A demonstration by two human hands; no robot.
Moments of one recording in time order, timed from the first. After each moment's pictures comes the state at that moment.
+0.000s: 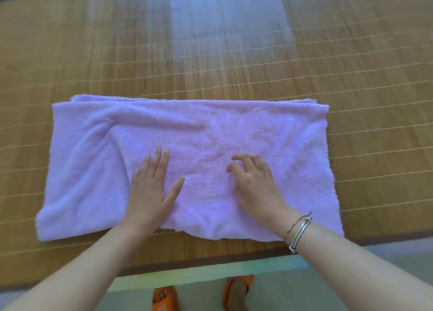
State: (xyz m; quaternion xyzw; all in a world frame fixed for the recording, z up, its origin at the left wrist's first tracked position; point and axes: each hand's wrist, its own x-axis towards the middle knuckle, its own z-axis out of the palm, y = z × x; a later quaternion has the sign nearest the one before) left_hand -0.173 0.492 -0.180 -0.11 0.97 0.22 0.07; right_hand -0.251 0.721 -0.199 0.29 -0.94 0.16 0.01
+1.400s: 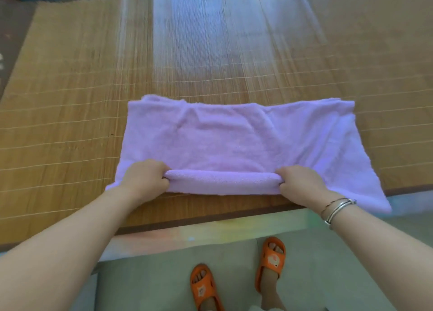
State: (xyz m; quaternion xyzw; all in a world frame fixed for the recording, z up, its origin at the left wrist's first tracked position) left_hand -0.076 0.302 -0.134 -0.07 0.96 0.09 0.24; right_hand -0.140 0.631 -0.129 0.13 -0.96 -0.03 -0.26
